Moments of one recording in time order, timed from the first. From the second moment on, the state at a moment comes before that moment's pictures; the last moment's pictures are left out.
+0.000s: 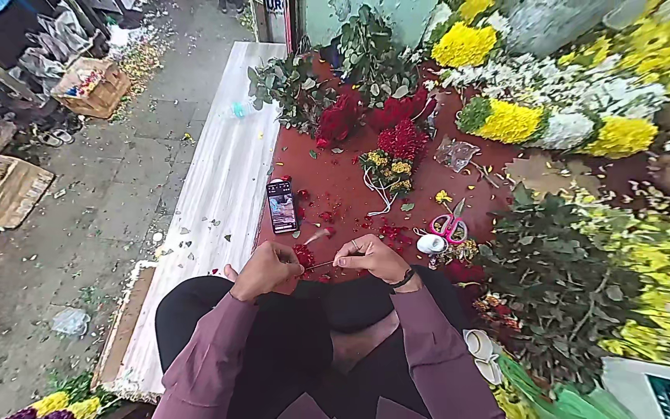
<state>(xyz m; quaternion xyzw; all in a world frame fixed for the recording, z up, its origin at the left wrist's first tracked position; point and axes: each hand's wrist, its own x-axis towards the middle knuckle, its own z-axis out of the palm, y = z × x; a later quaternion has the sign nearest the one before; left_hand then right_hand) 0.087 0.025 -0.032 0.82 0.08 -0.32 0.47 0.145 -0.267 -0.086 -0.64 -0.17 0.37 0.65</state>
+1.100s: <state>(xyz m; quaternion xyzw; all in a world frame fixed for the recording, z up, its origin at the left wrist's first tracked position) 0.082 0.022 -0.040 0.85 0.10 -0.33 0.40 0.188 -0.220 -0.164 -0.81 0.10 0.30 0.50</state>
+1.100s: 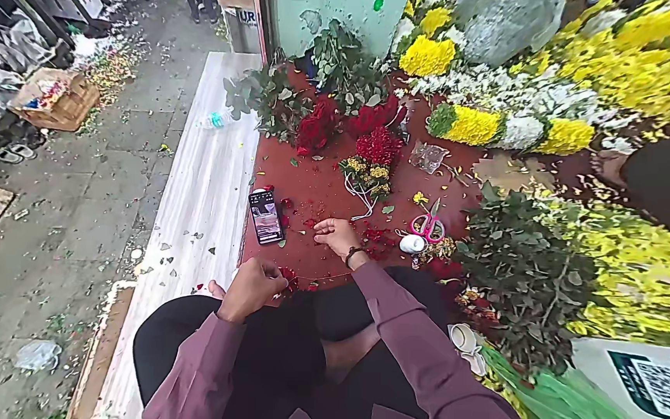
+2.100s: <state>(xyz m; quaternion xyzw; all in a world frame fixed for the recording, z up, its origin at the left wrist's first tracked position) 0.082 0.019 -0.044 0.85 0.11 -0.34 0.39 0.147 -0.225 -0.116 -0.72 -0.04 0.18 0.66</state>
